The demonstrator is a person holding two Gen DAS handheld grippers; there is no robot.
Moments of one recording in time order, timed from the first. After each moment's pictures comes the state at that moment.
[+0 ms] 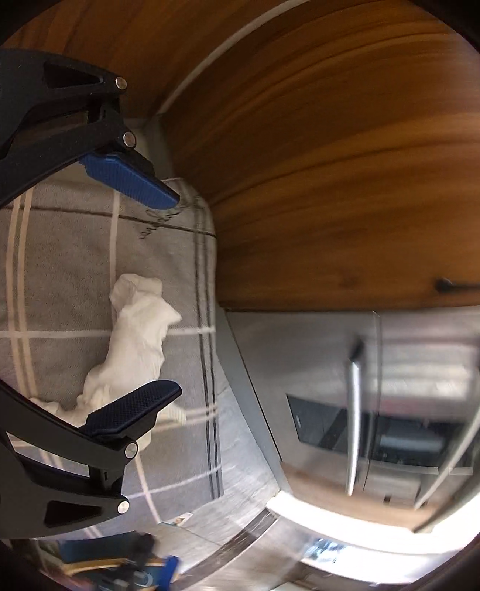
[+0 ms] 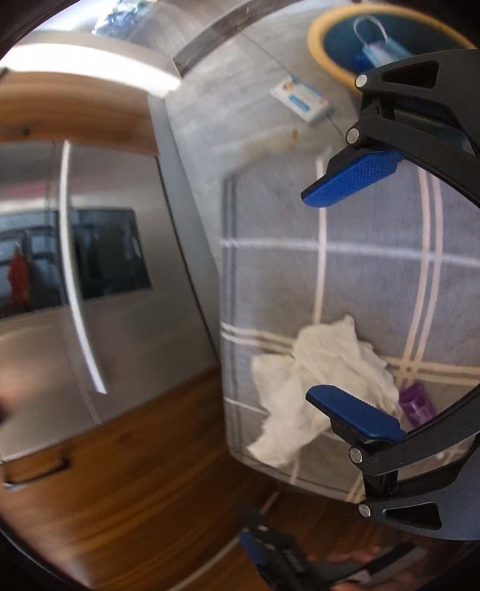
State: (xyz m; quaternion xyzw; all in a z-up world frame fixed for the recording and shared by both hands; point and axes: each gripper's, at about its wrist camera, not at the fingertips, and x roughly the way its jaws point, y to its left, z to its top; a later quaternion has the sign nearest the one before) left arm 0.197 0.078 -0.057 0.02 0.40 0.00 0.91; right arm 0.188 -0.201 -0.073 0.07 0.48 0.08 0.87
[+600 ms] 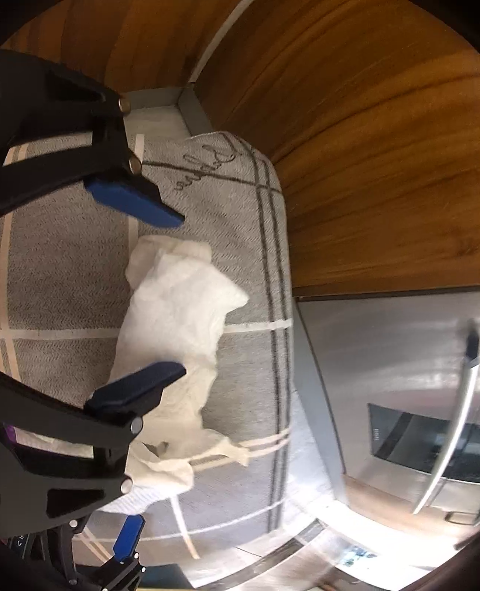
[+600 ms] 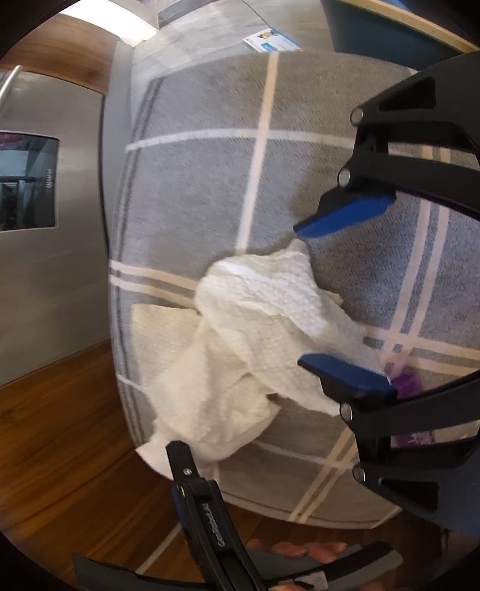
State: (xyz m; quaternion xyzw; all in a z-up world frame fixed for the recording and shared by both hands) left arm 0.232 0.056 -0.146 0.05 0.51 -0.02 0.86; right arm 0.194 -0.138 -0.163 0.04 0.58 0.14 0.80
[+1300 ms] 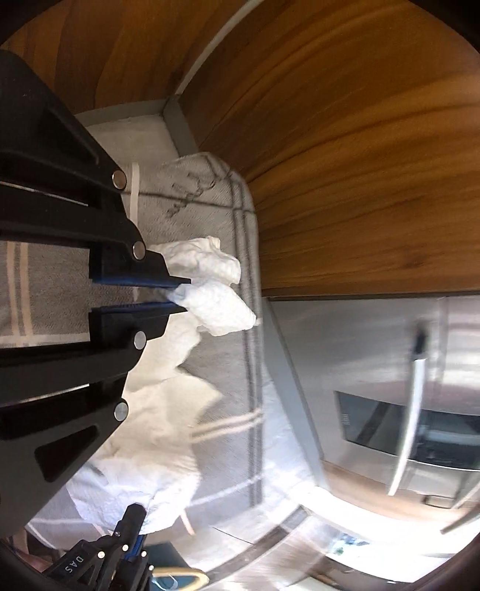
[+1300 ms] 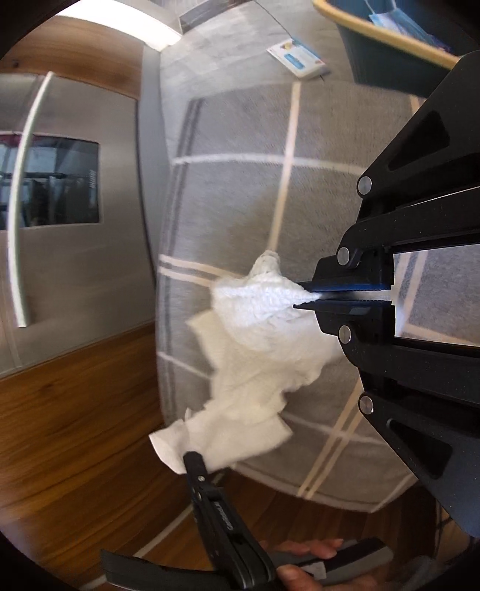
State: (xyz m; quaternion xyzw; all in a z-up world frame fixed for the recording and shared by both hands) left arm 0.204 0.068 -0.089 0.04 0.46 -0.03 0.89; right arm 0.161 -0.148 -0.104 0.04 0.52 0.15 0.84
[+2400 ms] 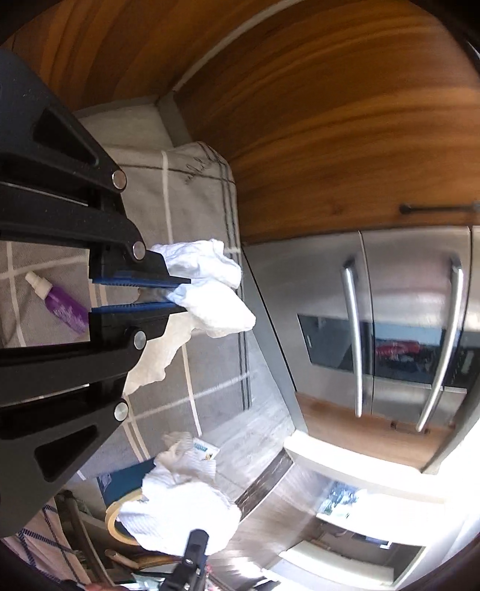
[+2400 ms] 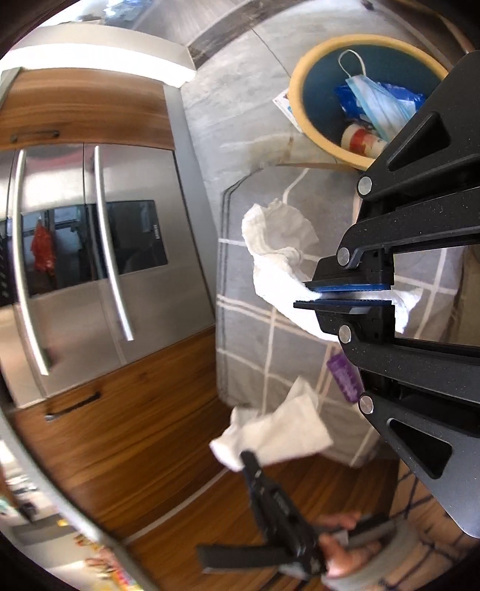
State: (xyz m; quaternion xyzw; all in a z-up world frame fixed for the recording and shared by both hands) left arm 0.088 0.012 0.001 0.03 0.40 -0.10 0.91; right arm 0.072 -0.280 0.024 0.09 0.44 0.16 0.88
